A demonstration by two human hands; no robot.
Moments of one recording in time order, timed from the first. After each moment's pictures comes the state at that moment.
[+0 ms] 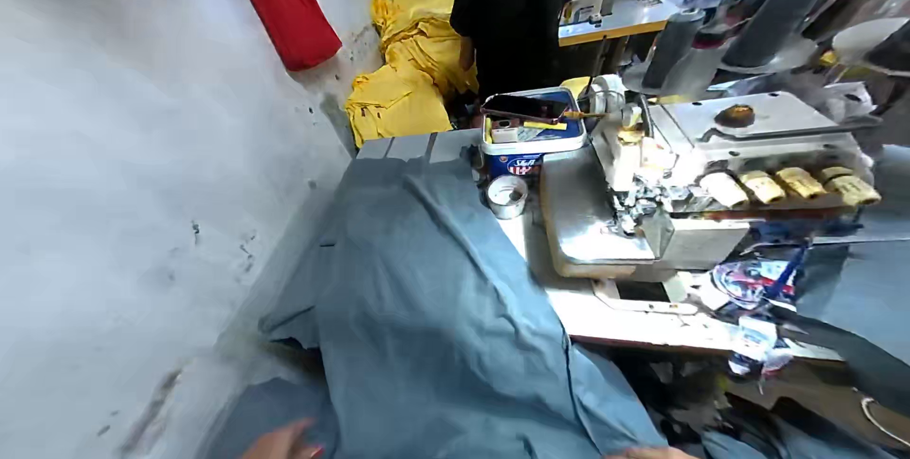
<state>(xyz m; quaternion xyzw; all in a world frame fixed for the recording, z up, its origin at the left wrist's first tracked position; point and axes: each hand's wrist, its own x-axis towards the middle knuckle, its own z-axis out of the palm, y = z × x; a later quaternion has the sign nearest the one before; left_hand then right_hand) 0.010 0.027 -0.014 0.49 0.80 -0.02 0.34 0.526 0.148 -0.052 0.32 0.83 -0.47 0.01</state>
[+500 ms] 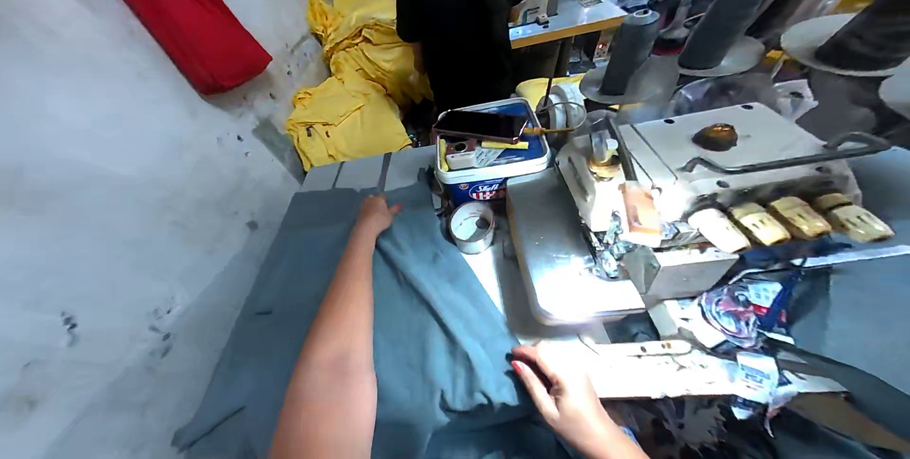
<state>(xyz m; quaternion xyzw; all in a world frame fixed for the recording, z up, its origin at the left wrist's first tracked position) 0.085 0.507 -0.016 0.64 0.74 0.09 0.17 0.406 0.251 -0.107 0.46 0.74 -0.21 -0.44</state>
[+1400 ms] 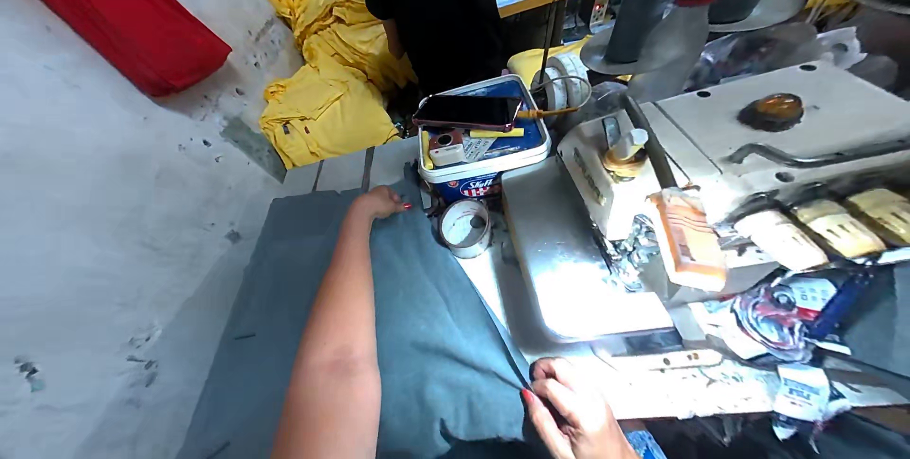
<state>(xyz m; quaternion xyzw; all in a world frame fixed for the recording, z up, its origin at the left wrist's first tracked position) 0.115 0.545 0.001 0.65 0.70 -0.05 0.29 0.407 0.249 -0.110 0.42 0.75 -0.18 -0.48</state>
